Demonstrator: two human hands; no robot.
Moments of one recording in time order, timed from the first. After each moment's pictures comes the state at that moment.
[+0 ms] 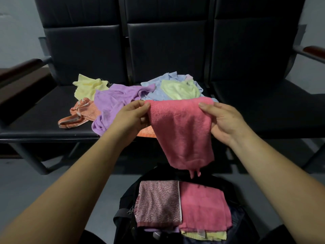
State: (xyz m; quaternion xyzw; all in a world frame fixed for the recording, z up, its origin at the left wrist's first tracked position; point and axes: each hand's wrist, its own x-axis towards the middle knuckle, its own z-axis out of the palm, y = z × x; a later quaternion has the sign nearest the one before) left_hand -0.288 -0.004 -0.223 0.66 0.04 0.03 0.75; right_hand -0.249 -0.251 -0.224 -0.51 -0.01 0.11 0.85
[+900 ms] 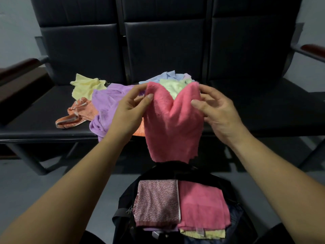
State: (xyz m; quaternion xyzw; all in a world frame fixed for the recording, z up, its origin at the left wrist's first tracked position) left_hand -0.300 -0.018 -0.209 0.73 -0.09 0.17 0.66; right_hand -0.263 -0.249 -0.215 -0.65 -0.19 0.00 0.74
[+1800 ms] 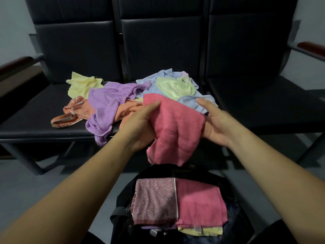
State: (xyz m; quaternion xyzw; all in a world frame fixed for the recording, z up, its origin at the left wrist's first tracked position) left_hand -0.299 -0.050 -0.221 0.51 0.04 -0.08 0.86; right_hand -0.251 -0.259 -0.230 -0.56 0.00 0.23 0.80
